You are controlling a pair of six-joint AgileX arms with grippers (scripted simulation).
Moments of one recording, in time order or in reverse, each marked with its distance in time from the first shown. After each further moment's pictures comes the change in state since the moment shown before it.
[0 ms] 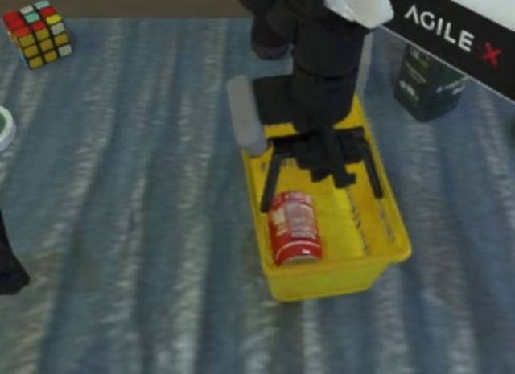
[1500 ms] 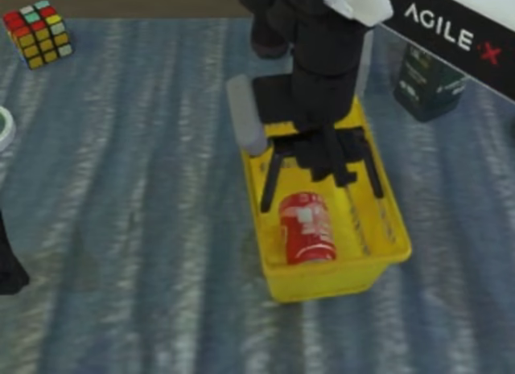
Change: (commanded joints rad) left arm 0.000 0.000 0.000 0.000 0.000 0.000; right arm -0.003 0.004 0.019 -0.018 0.000 -0.005
